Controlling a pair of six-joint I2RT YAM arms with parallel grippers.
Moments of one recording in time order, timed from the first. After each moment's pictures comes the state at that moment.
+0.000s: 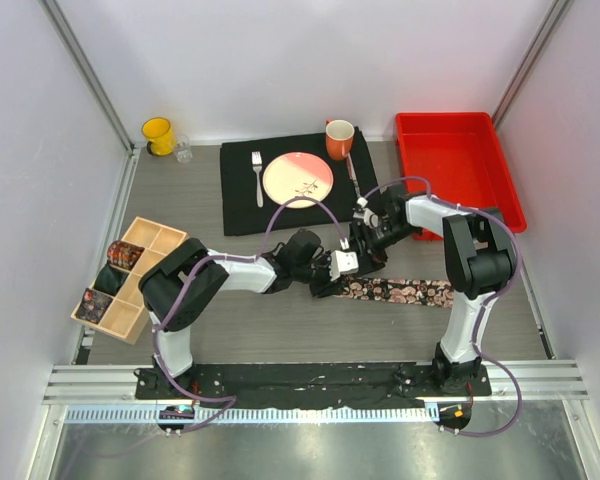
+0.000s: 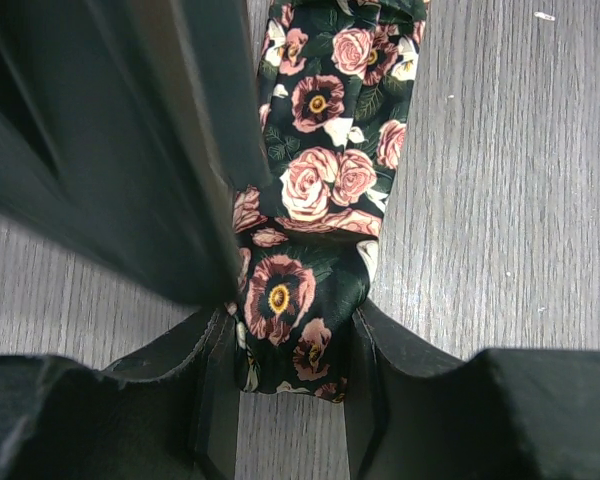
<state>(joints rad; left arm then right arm) -0.86 1.88 0.92 0.28 0.49 0.39 0.22 1.93 1.20 -0.81 -0.90 0.08</state>
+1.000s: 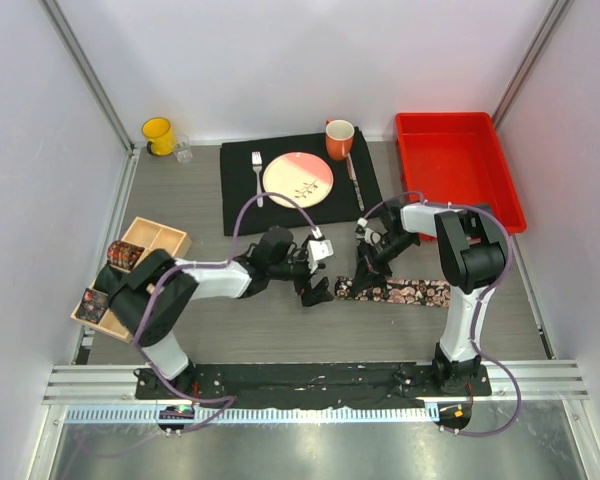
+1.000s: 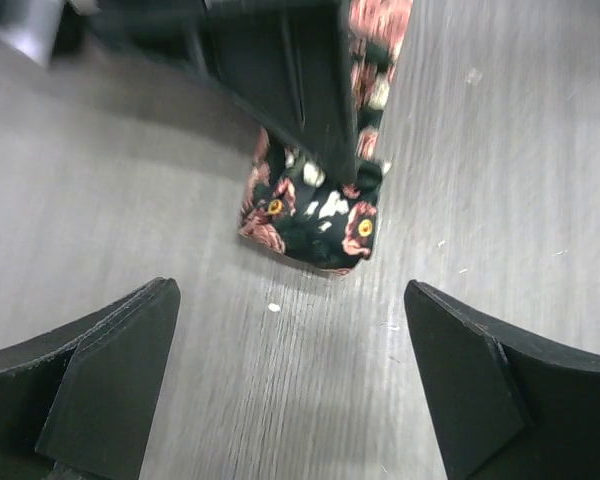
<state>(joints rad) -0.76 1.72 0.76 0.39 0.61 0.23 0.25 1.99 1.13 -0.85 -0.78 0.10</state>
